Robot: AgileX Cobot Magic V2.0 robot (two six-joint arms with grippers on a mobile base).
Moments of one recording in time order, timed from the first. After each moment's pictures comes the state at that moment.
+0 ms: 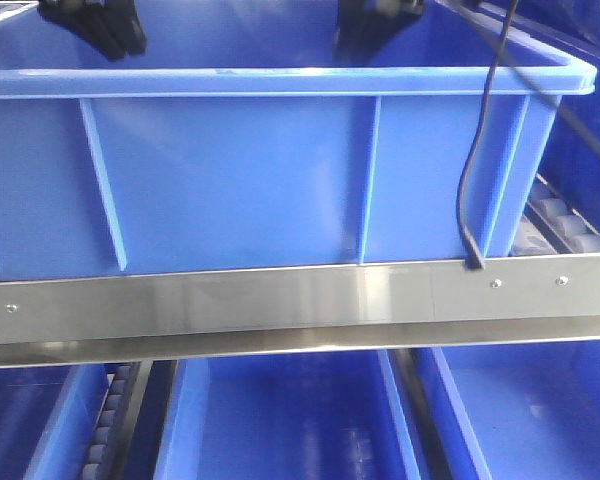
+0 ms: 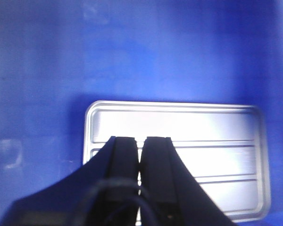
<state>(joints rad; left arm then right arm) -0.38 1.71 -1.59 -0.02 0.74 -0.31 0.39 1.88 -1.84 0.12 0.90 0.19</state>
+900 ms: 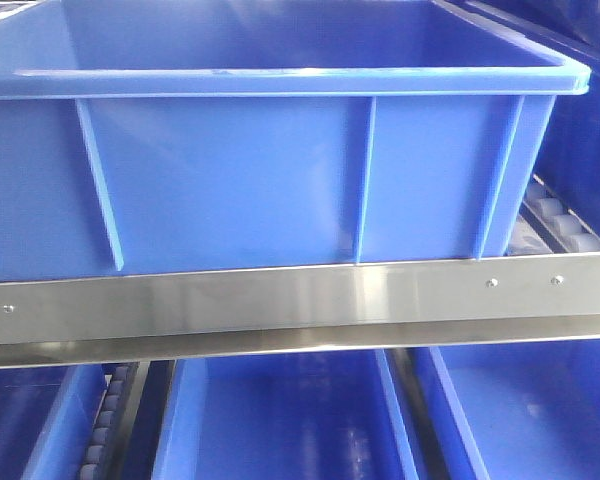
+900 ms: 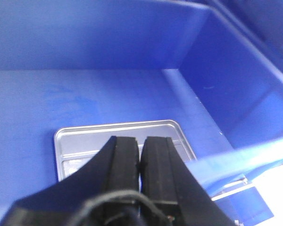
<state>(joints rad) -0.51 0.94 -0.64 0.11 -0.04 -0.31 0.41 0.96 -0.74 0.12 -0.02 0.01</state>
